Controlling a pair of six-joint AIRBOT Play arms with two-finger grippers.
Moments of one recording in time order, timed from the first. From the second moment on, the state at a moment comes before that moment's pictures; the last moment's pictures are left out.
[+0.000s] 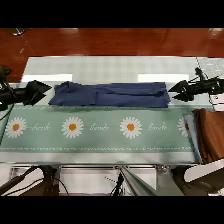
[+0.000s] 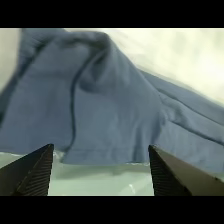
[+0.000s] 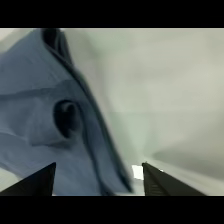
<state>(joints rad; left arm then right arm) 0.42 -1.16 0.80 0.60 -0.99 -1.10 -0.42 -1.83 1.36 -0.80 1.31 1.20</state>
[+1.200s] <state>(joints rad) -0.53 -1.58 1.20 0.57 -0.82 -1.21 -0.30 -0.78 0.91 -0.95 1.35 1.32</state>
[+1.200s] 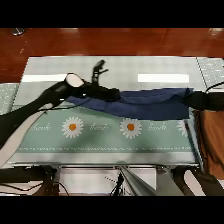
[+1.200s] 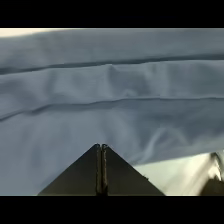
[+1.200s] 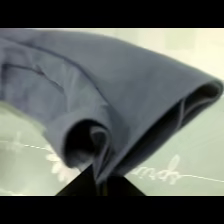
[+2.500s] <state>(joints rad) -0.02 -1.05 1.03 0.76 -1.18 -1.35 0.31 -1.14 1.21 -0.73 1.03 1.37</state>
